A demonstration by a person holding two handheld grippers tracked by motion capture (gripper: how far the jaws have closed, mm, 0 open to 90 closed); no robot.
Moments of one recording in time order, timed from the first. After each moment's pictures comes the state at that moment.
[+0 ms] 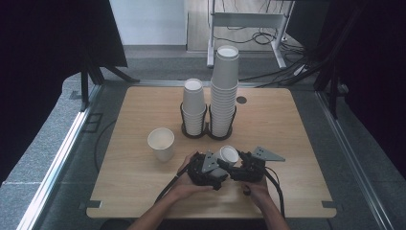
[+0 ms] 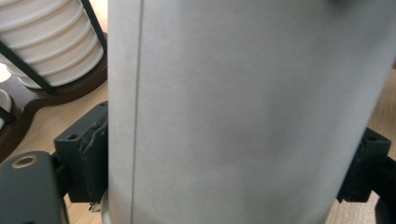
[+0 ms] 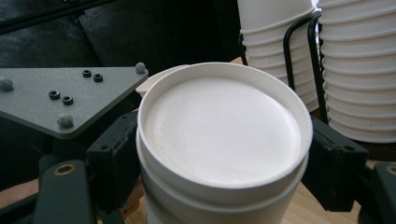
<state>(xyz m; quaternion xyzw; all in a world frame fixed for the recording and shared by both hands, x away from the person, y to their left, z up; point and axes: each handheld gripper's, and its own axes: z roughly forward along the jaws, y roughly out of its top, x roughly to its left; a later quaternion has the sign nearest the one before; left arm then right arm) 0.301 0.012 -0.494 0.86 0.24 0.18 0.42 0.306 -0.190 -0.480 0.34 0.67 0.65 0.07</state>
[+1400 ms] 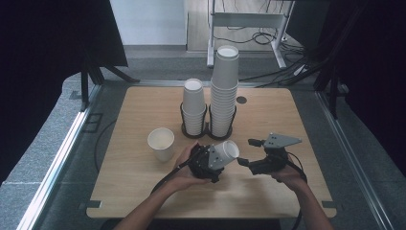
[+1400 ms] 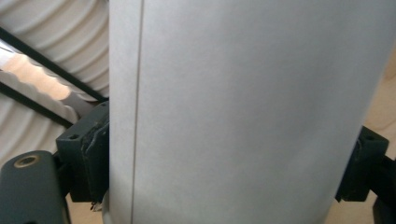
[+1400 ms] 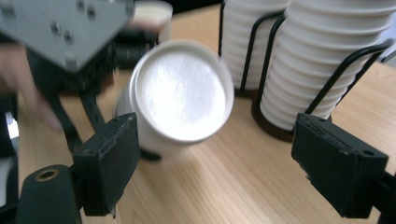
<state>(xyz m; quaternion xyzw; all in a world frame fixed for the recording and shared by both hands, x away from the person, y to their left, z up) 0.316 0.009 -0.470 0.89 0.20 0.25 0.33 0.325 -0.237 -0.416 0.24 0.83 0.50 0.13</state>
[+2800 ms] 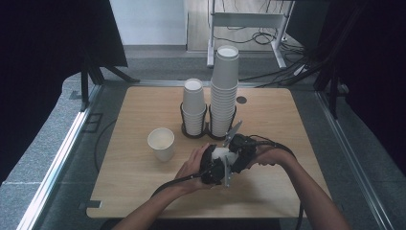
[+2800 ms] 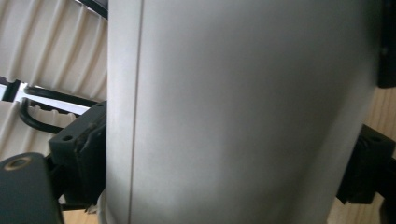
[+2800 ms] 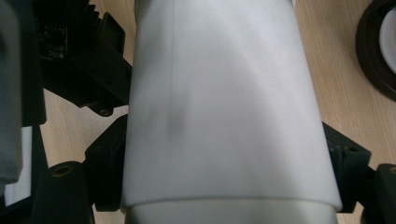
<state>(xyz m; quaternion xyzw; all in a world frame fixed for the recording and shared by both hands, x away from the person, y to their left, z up) 0.298 -0.025 -0.488 0.87 0.10 0.42 0.23 0.371 -0.156 -0.421 0.13 0.97 0.19 -0.01</state>
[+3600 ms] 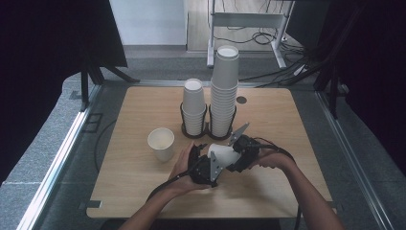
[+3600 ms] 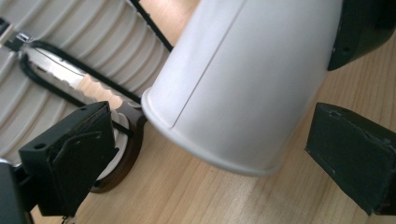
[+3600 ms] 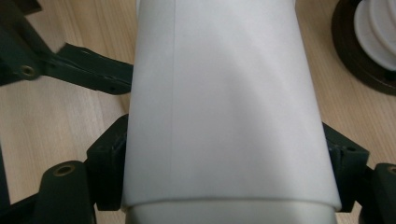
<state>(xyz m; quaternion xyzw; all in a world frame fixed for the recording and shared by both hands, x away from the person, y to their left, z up) 0.294 0.012 -0.473 0.86 0.18 0.35 0.32 0.378 -0.173 -0.441 0.16 0.96 0.24 0.01</state>
